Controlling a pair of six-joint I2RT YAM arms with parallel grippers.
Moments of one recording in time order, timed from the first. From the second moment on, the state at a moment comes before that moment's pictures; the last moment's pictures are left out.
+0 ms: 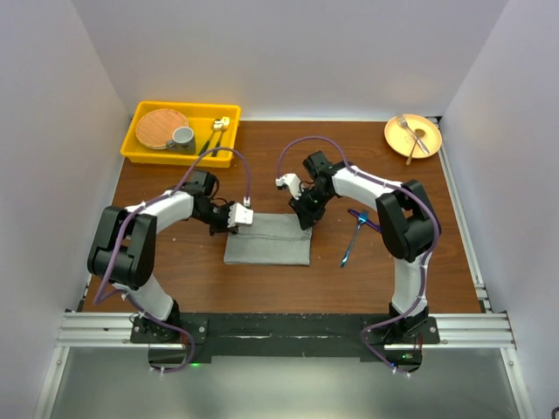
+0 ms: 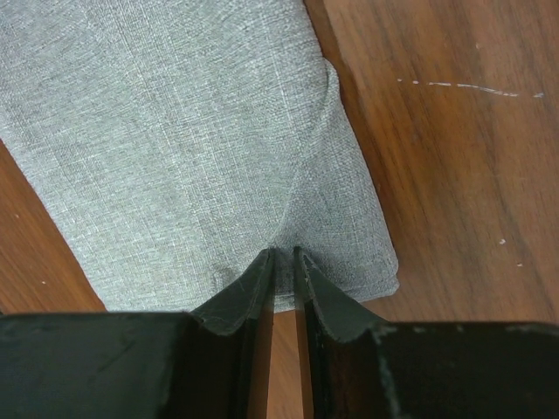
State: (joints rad) left arm -0.25 1.67 0.92 -0.54 0.67 1.34; right arm 0.52 2.00 1.40 -0.72 -0.46 -0.49
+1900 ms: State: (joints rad) left arm -0.03 1.69 0.56 0.54 0.86 -0.78; right arm 0.53 2.00 1.39 -0.57 -0.42 -0.54
